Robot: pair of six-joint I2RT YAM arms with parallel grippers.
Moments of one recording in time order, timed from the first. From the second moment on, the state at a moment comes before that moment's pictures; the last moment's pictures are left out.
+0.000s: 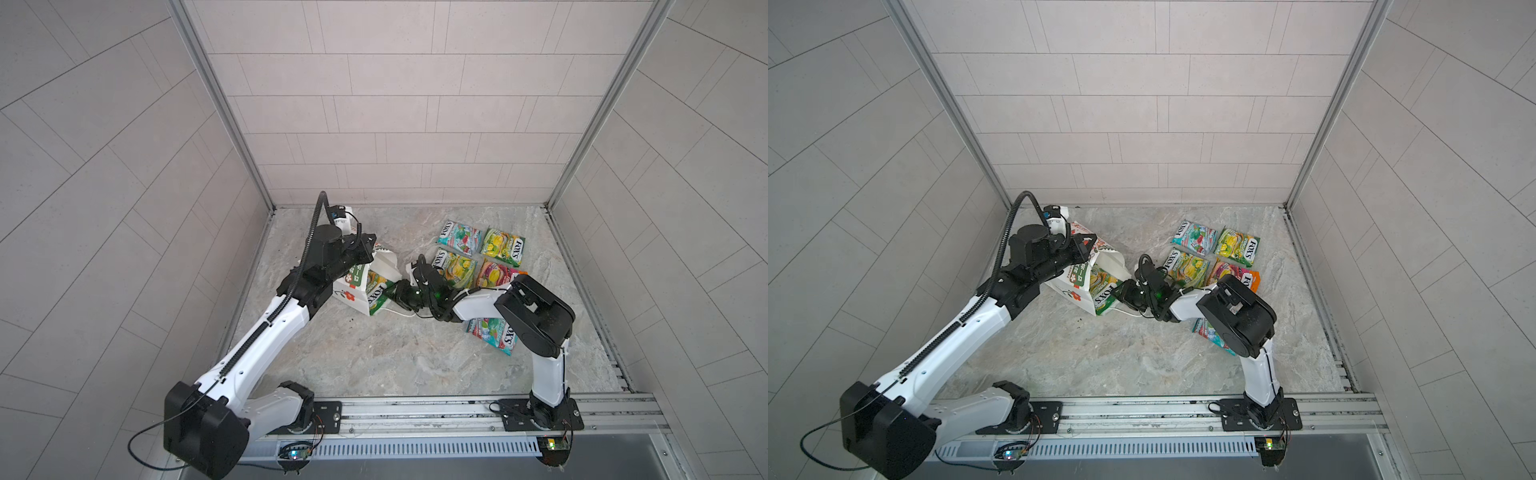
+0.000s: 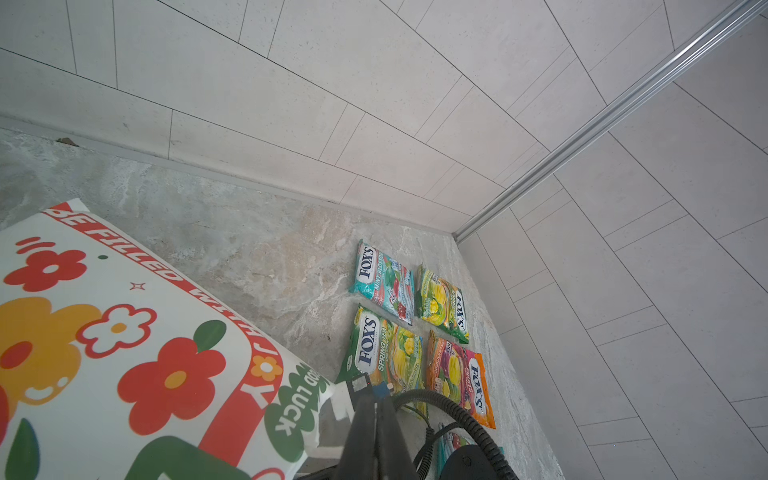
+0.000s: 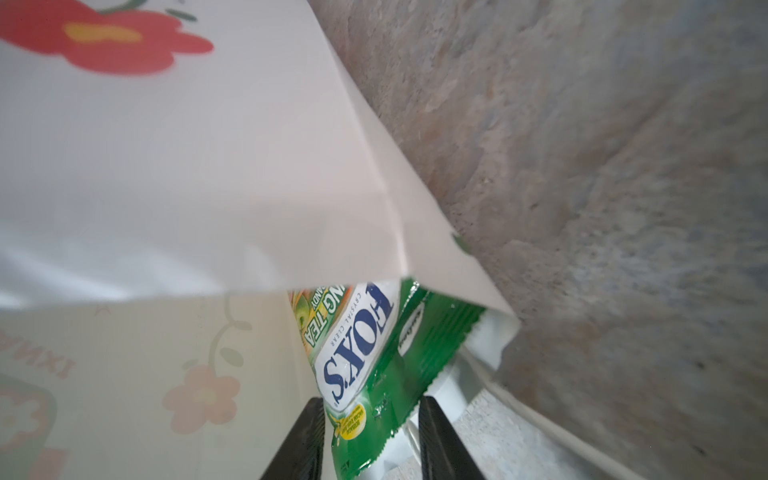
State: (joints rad) left arm -0.40 1.15 1.00 -0.15 0.16 -0.58; right arm 0.73 1.95 0.97 0.43 -0.29 1.18
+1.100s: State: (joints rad) left arm -0.40 1.15 1.00 -0.15 0.11 -0.59; right arm 0.76 1.99 1.07 0.32 -0.27 1.13
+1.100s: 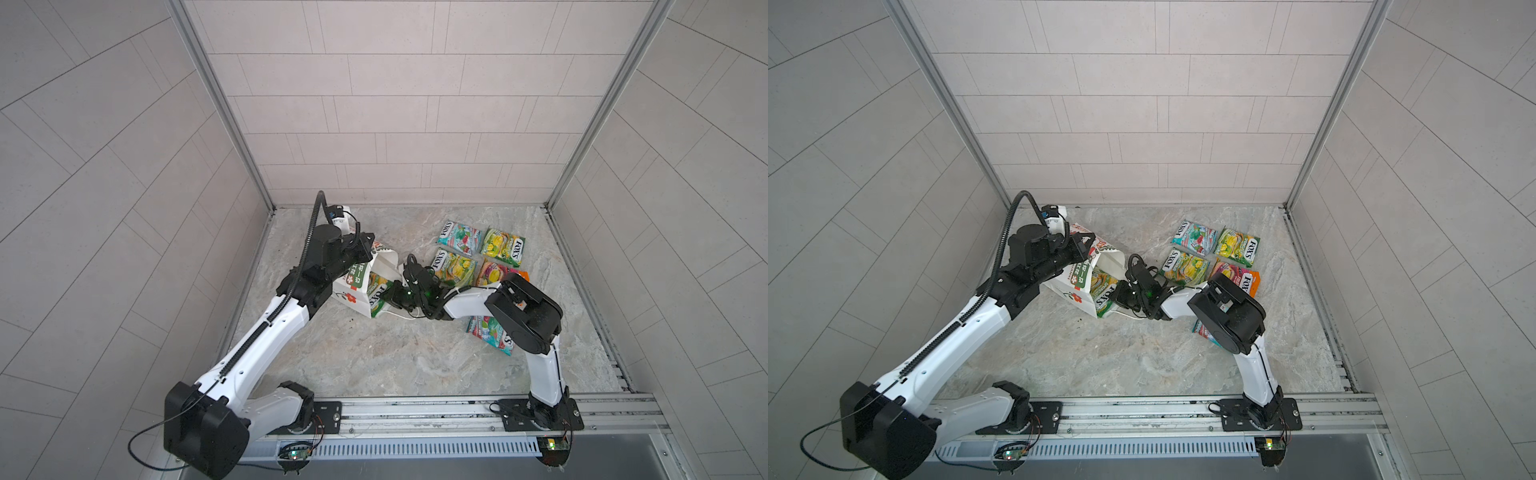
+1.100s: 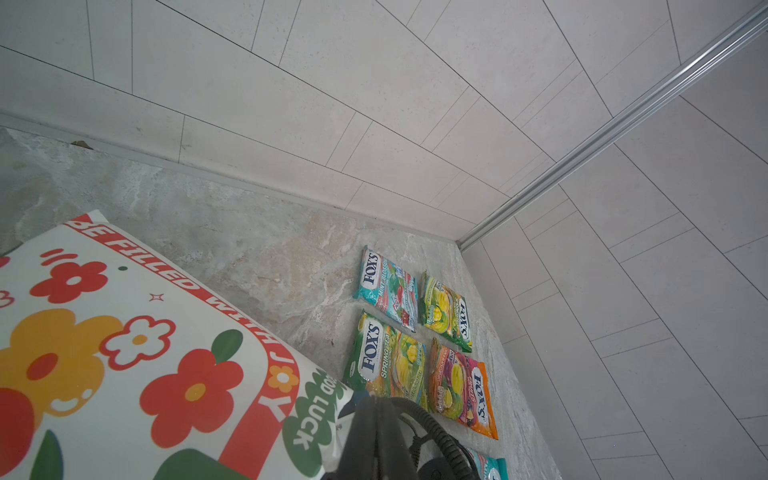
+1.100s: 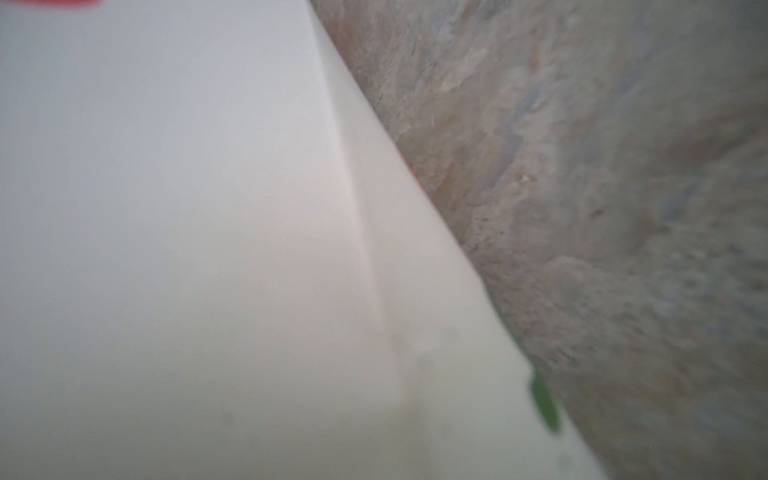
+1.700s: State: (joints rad) left arm -0.38 1.10 0.99 -0.17 -0.04 -0.54; right arm 0.76 1.61 1.17 -0.18 -0.25 0.78
